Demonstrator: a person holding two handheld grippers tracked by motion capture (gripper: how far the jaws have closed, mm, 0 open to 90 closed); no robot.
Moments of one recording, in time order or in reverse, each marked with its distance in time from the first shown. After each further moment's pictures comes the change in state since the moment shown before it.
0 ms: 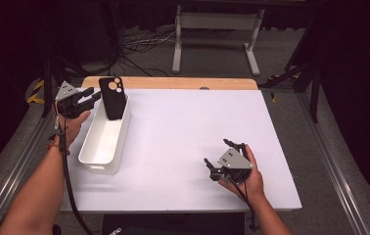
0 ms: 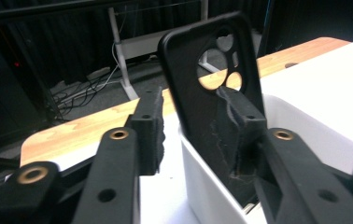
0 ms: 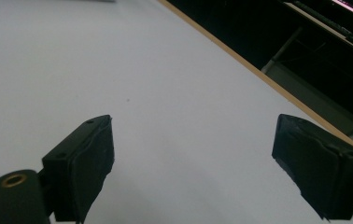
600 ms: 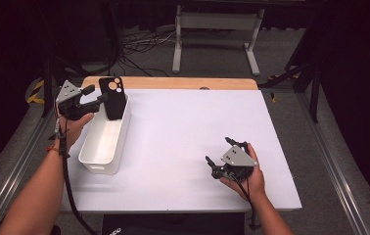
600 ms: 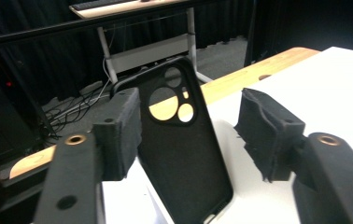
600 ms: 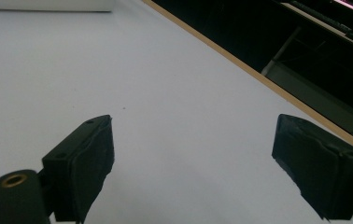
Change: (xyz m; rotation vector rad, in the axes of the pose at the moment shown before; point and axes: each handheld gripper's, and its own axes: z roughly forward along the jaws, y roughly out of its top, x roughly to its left) left arm -0.028 0.020 -0.016 -0.034 -0.028 0.044; right arm -0.006 0.001 -0.002 -0.012 0.005 0.028
